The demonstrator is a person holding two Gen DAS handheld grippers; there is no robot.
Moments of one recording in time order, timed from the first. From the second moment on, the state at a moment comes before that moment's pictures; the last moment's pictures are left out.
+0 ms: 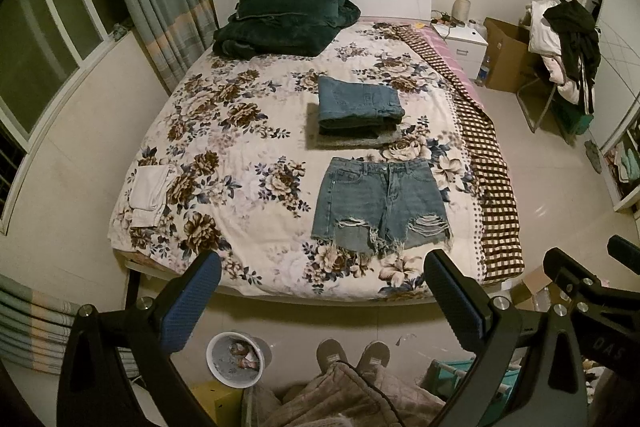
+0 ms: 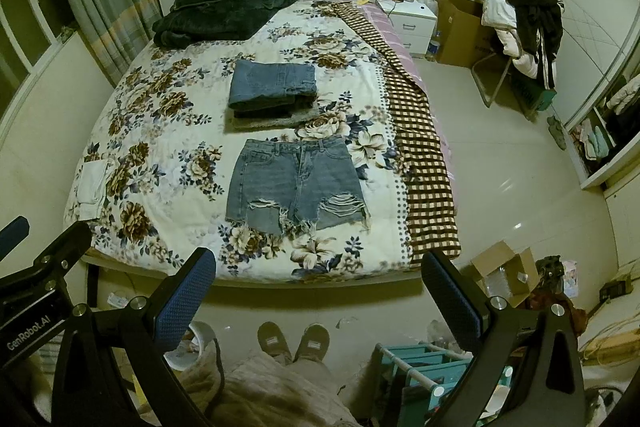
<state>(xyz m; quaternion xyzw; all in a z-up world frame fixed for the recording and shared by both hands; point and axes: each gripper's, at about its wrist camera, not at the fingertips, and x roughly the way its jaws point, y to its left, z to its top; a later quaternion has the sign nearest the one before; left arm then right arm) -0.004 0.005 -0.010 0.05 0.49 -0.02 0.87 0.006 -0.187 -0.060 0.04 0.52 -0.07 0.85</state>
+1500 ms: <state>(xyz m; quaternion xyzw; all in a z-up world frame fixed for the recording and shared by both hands) 0.116 0.016 -0.056 0.06 0.46 0.02 0.89 0.131 -0.212 -0.119 0.08 0.50 -0.13 0.85</state>
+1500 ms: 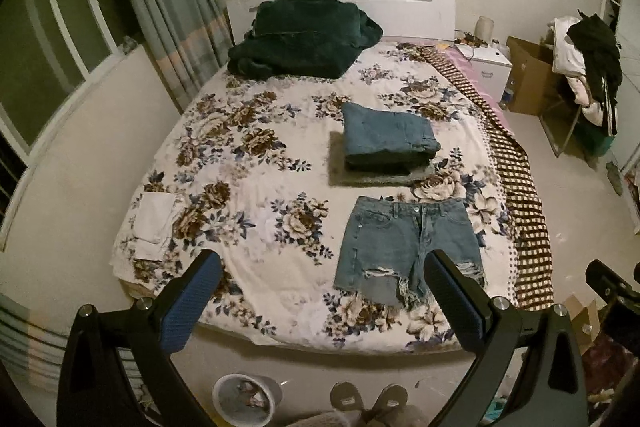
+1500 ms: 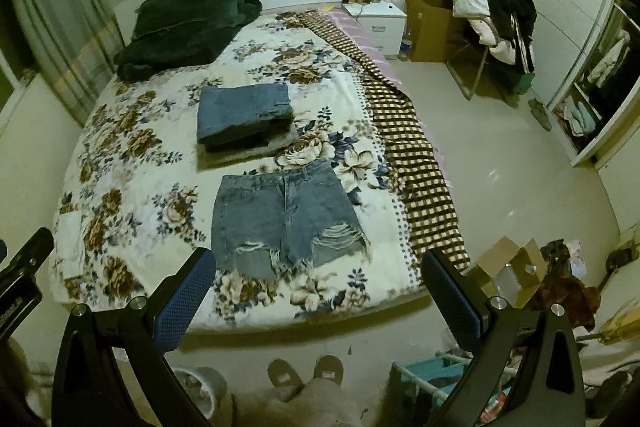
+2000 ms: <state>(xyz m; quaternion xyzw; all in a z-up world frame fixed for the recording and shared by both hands) 0.247 -0.060 -0.251 0.07 0.55 0.10 0.83 0.330 -0.303 -0.325 0.10 0.62 -0.05 0.78</state>
